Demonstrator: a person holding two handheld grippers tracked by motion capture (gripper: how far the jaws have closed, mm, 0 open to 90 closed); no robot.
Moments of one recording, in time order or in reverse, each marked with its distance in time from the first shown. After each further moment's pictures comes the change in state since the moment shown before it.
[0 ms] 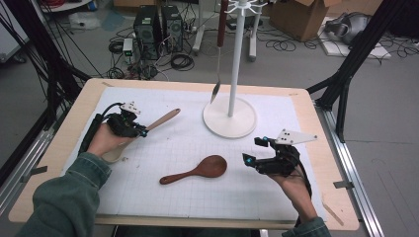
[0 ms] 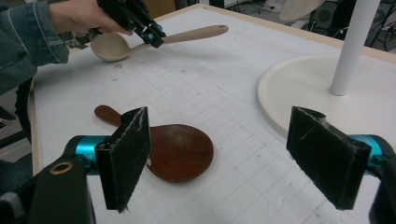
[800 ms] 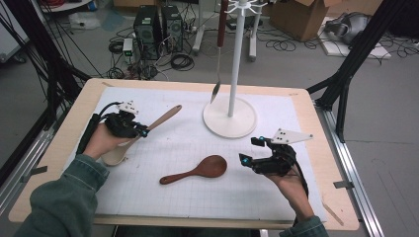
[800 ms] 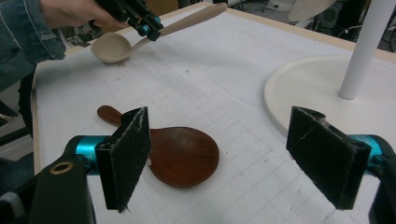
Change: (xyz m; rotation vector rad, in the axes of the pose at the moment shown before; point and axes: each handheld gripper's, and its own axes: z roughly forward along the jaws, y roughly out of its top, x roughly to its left) left arm -0.011 0.004 -0.015 -0.065 -0.047 0.031; right arm 0.004 0.003 0.007 0.011 0.011 -0.006
